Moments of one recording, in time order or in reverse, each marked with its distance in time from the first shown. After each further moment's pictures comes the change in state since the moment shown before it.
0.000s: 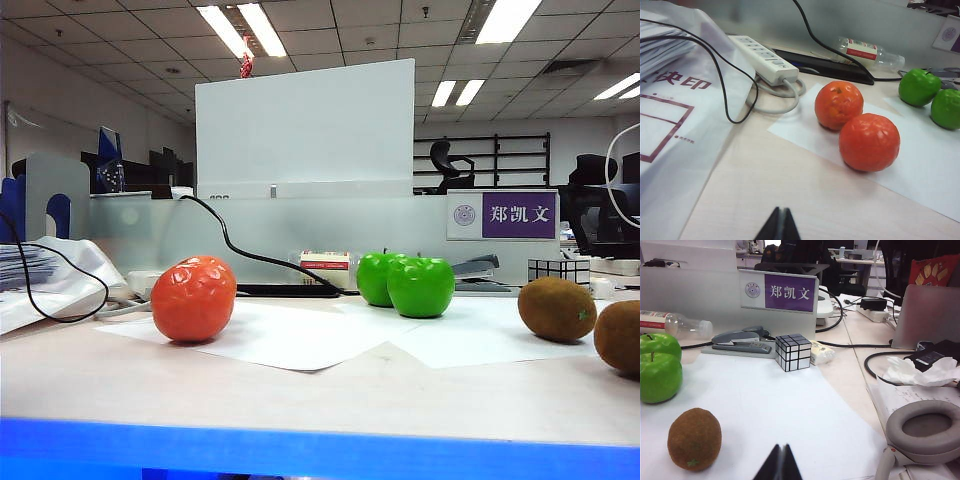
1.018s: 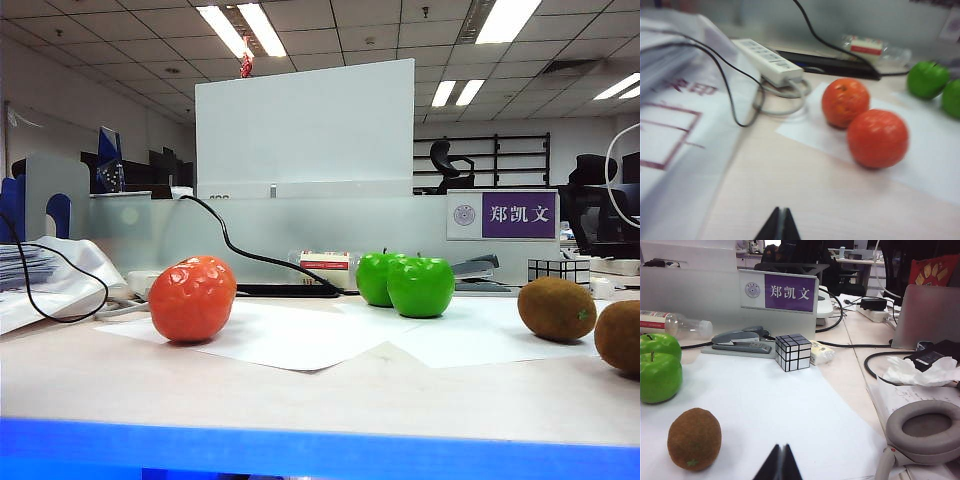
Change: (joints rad) left arm 0.000 0.000 0.000 0.000 -0.018 0.082; right arm 0.000 0.000 0.000 0.000 0.000 0.000
